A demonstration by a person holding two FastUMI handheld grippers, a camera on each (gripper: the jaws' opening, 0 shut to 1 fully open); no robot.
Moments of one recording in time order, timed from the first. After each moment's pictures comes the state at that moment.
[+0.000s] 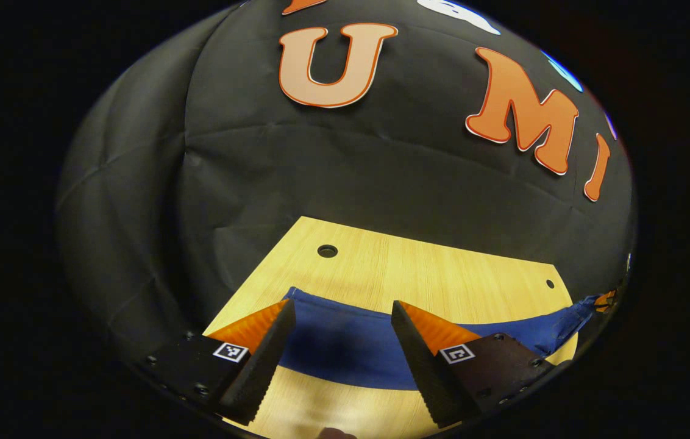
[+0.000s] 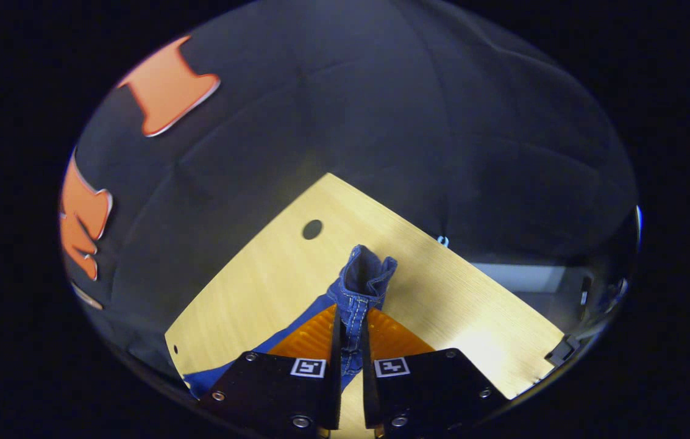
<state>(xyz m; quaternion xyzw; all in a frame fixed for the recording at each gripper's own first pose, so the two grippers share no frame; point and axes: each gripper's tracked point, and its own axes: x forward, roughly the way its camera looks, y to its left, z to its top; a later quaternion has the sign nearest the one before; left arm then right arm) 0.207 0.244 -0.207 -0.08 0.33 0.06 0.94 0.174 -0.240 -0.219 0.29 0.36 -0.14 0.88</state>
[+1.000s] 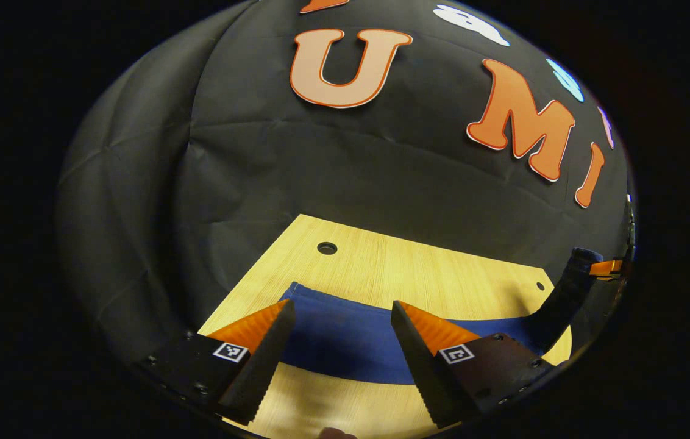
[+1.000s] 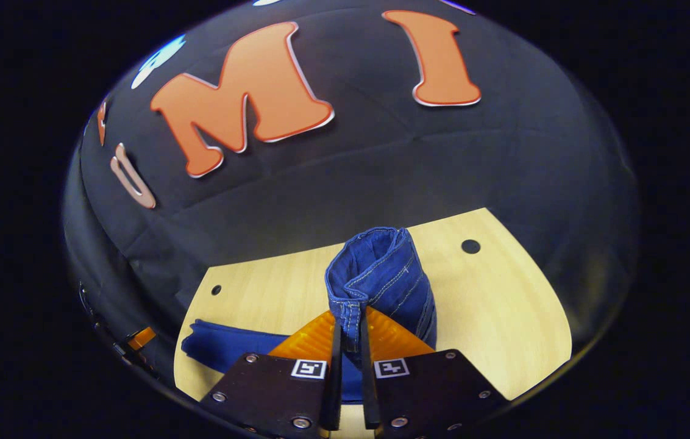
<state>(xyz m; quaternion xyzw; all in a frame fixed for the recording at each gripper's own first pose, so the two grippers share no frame) 0.188 0.268 -0.219 -0.10 0.31 0.05 0.94 0.184 0.033 -0.111 0.14 0.31 0.06 0.94</state>
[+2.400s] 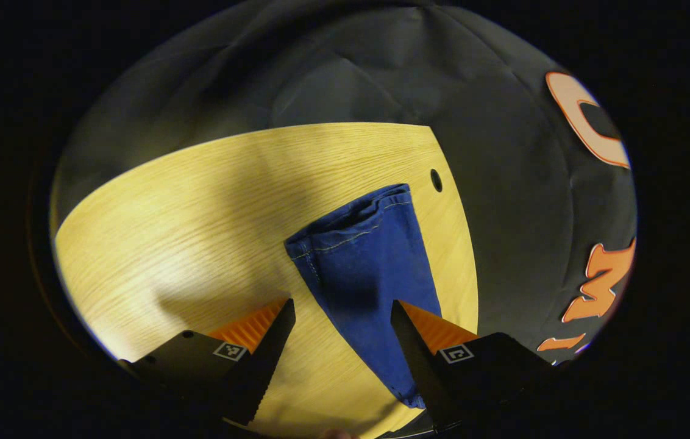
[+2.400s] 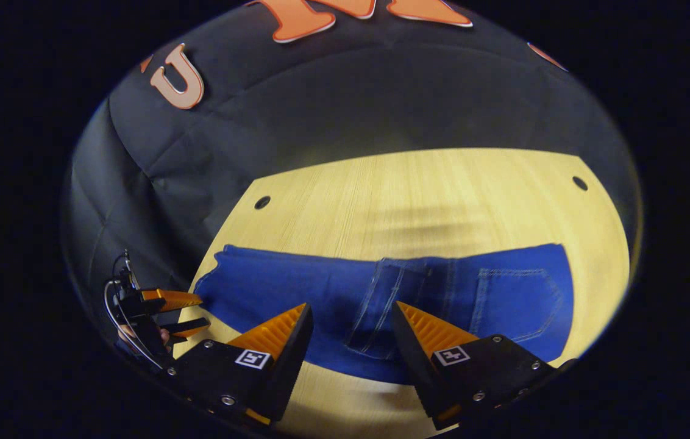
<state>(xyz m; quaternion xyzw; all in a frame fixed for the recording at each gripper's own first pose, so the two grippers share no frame) 0.155 0.317 -0.410 -0.52 0.44 0.16 0.72 0.139 0.229 -0.235 0.10 0.40 0.16 0.90</state>
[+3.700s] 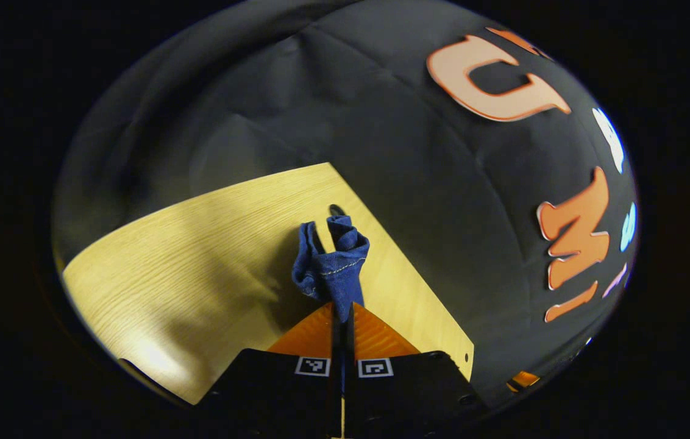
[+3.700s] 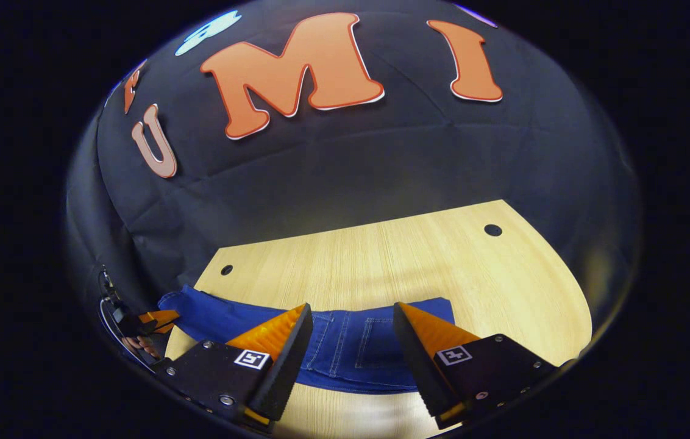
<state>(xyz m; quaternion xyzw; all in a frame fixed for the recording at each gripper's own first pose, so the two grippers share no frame) 0.226 0.266 -0.296 -0.39 0.31 0.06 0.86 0.135 0.088 -0.145 0.12 0.28 0.06 0.95</state>
